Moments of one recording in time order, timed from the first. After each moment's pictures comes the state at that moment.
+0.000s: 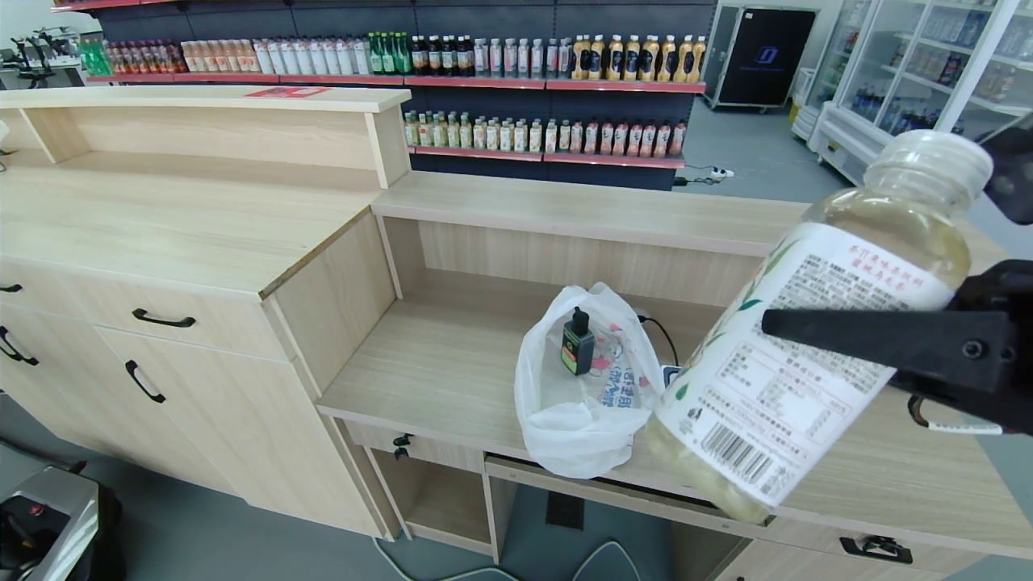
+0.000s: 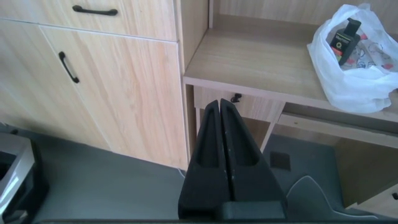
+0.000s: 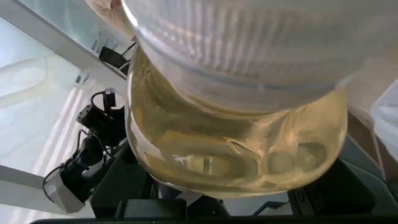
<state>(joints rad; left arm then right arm) 0.00 0.00 0.00 0.00 0.01 0.01 0.54 1.20 -0.78 -0.39 0.63 0.43</state>
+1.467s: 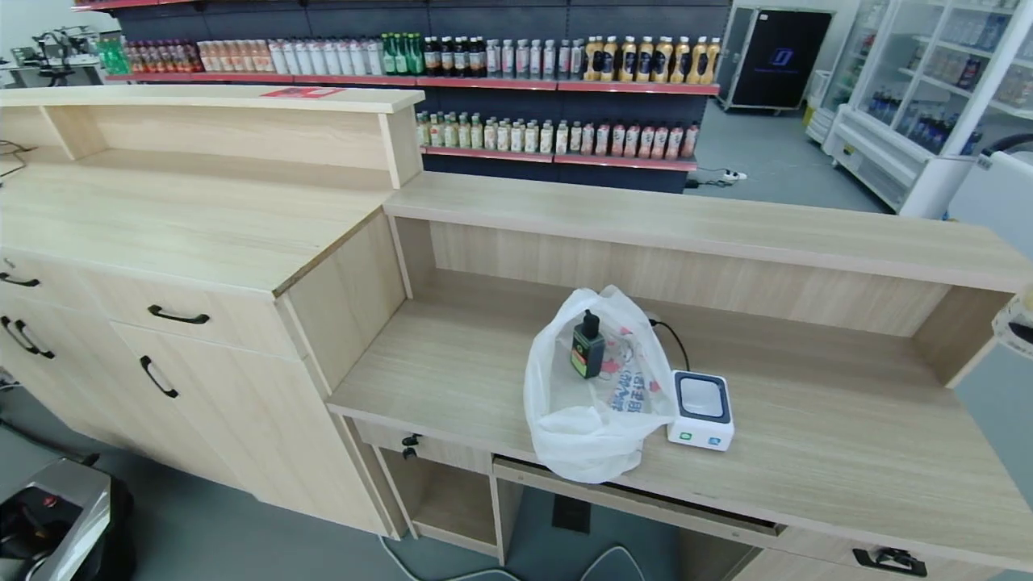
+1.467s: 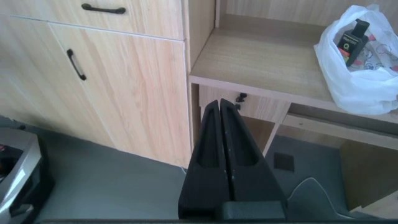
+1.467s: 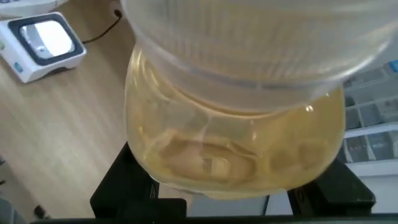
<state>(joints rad) 0.00 0.00 0.00 0.00 0.01 0.01 -0.68 1.44 -0.74 -0.50 0.89 -1.18</state>
